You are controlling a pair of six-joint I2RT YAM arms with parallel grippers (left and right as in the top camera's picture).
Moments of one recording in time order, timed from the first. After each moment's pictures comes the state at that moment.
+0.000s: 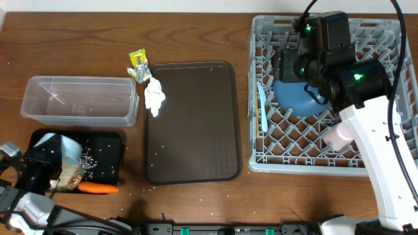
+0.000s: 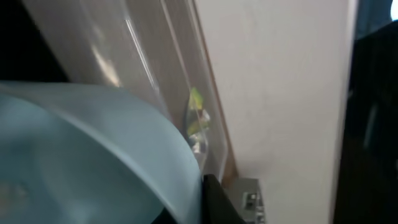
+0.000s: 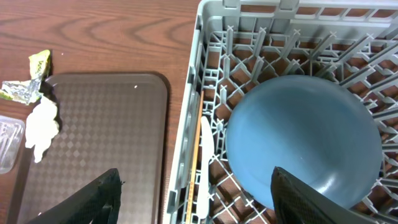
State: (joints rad) left arm 1.19 1.33 0.58 -0.11 1.20 -0.49; right arm 0.31 1.53 1.68 -1.00 0.04 0.25
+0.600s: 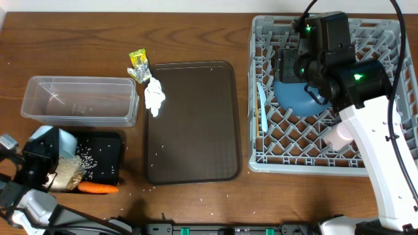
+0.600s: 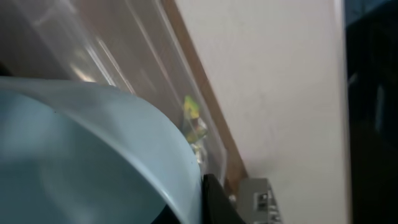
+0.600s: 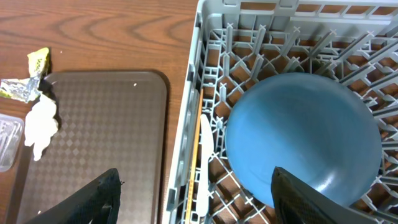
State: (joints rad) left arm 1.15 1.33 0.58 0.00 1.16 -0.52; right arm 0.31 1.53 1.68 -1.01 0.04 0.25
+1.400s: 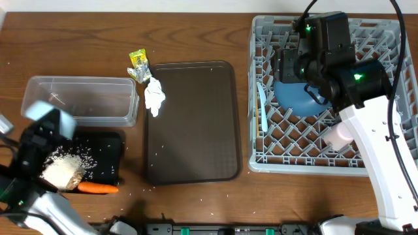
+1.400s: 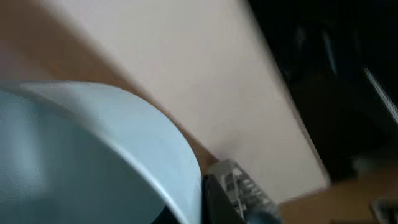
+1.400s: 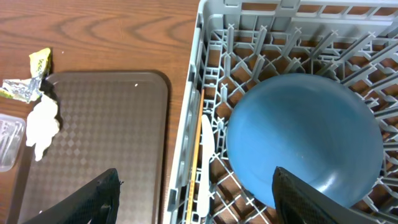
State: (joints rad) left arm 1.02 1.04 0.63 0.31 1.32 -0.78; right arm 0.31 1.53 1.68 -1.01 0.04 0.25
